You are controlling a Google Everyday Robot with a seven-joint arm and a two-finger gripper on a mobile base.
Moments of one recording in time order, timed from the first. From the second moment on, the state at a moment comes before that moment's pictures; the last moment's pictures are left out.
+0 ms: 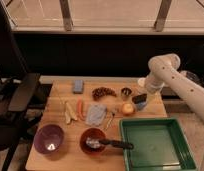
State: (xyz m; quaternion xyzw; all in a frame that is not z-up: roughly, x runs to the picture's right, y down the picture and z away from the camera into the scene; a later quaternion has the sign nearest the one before) arm 0.283 0.046 0.826 -0.29 -0.04 -0.08 0.95
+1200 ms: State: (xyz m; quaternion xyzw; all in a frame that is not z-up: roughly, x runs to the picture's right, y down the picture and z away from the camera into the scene) arm 0.298 0.044 0.849 -0.24 -0.06 -0.06 0.97
